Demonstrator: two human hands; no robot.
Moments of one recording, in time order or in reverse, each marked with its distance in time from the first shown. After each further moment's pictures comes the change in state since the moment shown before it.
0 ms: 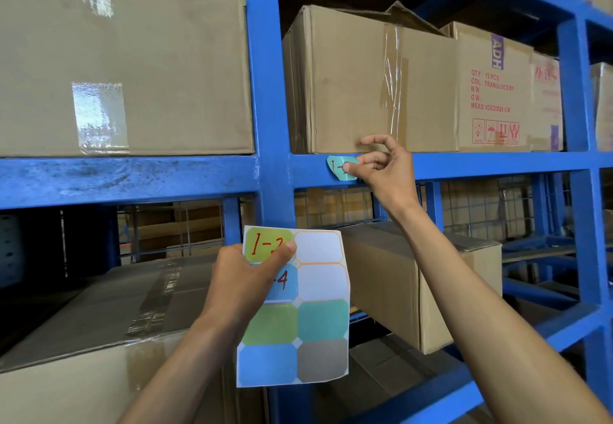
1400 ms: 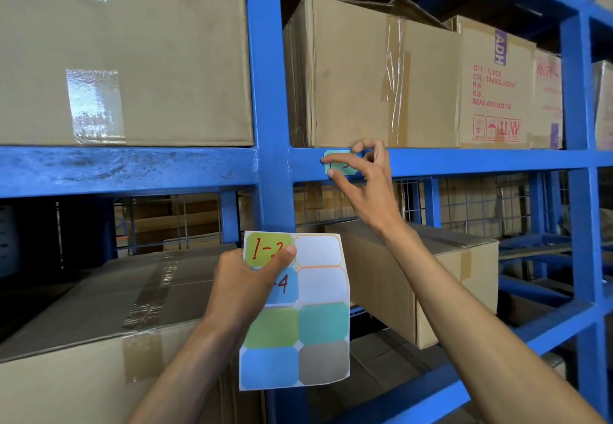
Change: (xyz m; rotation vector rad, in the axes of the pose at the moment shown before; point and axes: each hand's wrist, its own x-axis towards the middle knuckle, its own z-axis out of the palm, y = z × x) left_hand -0.005 -0.014 0.003 -0.020 -0.015 -0.076; right_hand -0.020 0.021 0.021 -0.416 -0.085 -0.403
